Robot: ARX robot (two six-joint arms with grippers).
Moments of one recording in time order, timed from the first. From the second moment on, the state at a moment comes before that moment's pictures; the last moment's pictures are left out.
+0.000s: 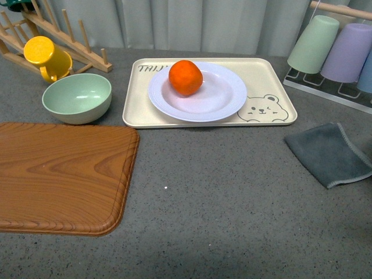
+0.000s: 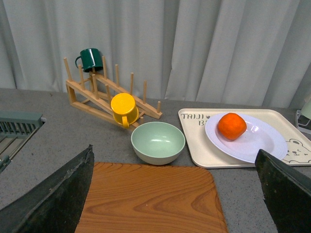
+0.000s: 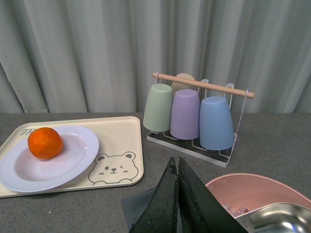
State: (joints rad) left arm 0.00 0.00 0.02 0.00 0.00 0.00; right arm 0.00 0.99 0.06 0.91 0.00 0.00
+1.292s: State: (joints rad) left arm 0.00 0.00 0.02 0.00 0.00 0.00; right arm 0.00 0.23 0.01 0.23 0.00 0.00
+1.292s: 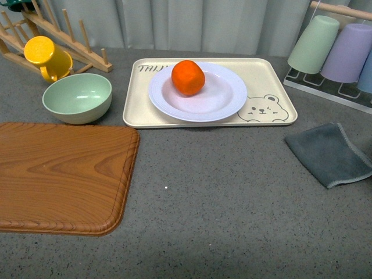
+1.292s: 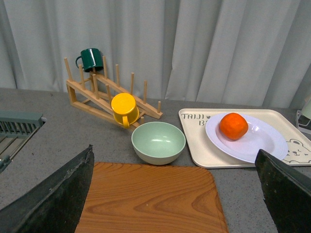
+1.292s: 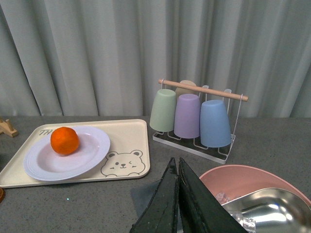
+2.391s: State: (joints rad) left arm 0.00 0.00 0.02 0.00 0.00 0.00; right arm 0.00 0.00 0.01 0.00 0.00 0.00
